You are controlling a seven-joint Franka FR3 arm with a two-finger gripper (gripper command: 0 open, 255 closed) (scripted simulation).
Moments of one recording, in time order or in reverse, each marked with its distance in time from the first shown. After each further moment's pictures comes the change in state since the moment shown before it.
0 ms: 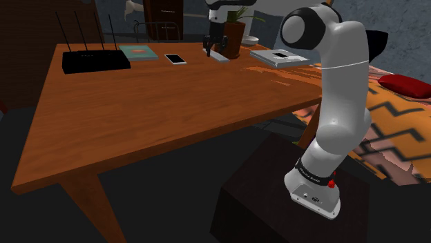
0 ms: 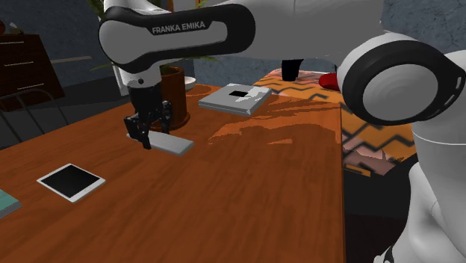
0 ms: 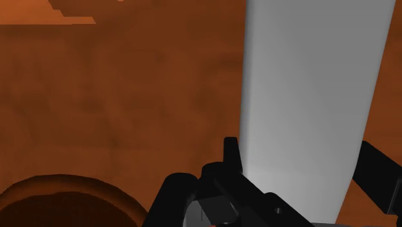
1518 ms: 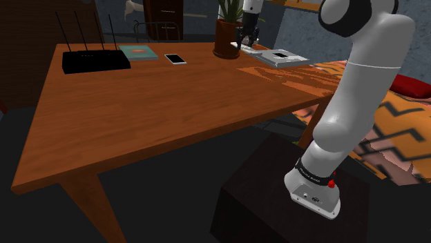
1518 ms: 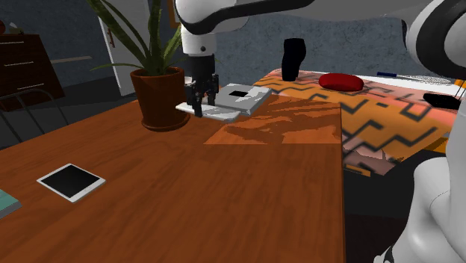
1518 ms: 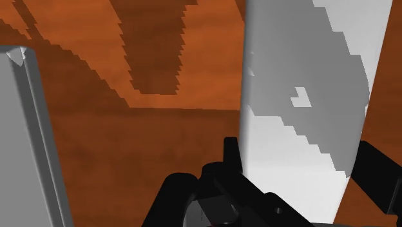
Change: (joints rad) arm -0.112 -0.324 -0.070 -0.329 -0.025 0.005 -0.190
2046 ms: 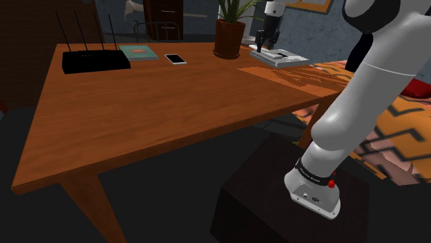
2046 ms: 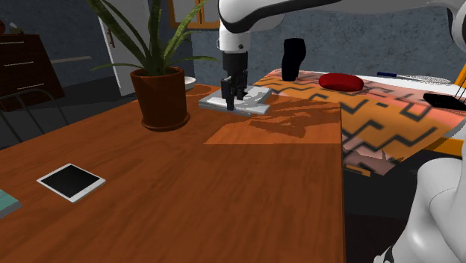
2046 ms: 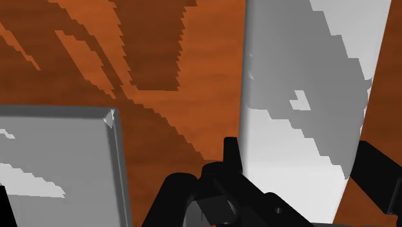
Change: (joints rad) arm -0.075 -0.168 -0.066 -0.210 -0.031 0.047 -0.141
